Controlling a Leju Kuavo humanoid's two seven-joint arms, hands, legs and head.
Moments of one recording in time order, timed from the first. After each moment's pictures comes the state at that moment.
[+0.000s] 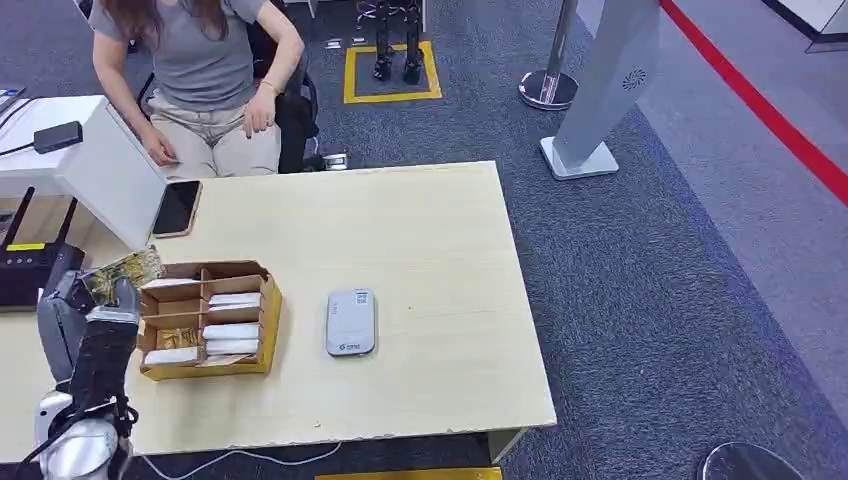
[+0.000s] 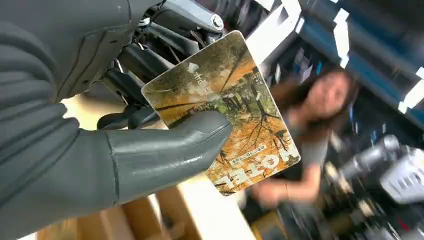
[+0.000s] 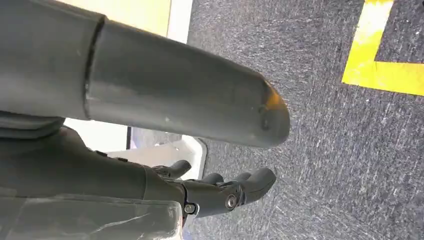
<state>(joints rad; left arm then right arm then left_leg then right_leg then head) -0.09 0.15 0.01 -1.60 -0.30 0.31 -0.30 -0.07 0.07 -1.00 -0.21 1.43 0.03 0.24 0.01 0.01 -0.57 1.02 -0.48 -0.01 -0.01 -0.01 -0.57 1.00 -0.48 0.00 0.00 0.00</state>
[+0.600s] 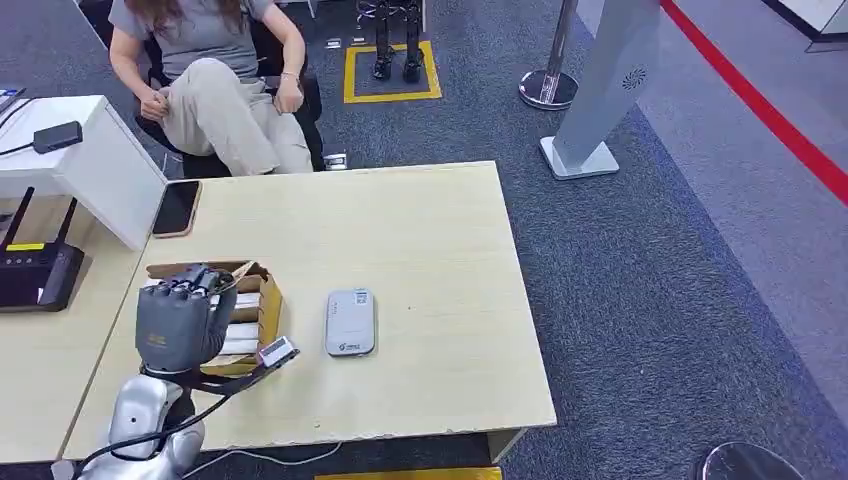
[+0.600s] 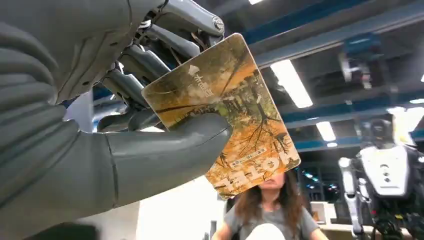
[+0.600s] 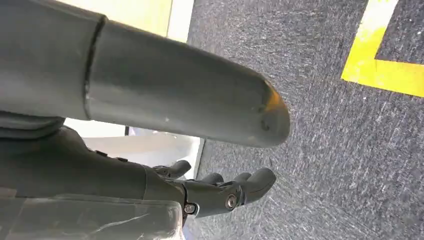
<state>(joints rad) -0.19 0.16 -0.27 -1.41 -1.35 0.61 -0.04 -0.08 0.07 -0.97 -0.21 1.47 0.04 0.24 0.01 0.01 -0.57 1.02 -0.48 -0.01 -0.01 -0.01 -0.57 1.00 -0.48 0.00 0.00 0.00</state>
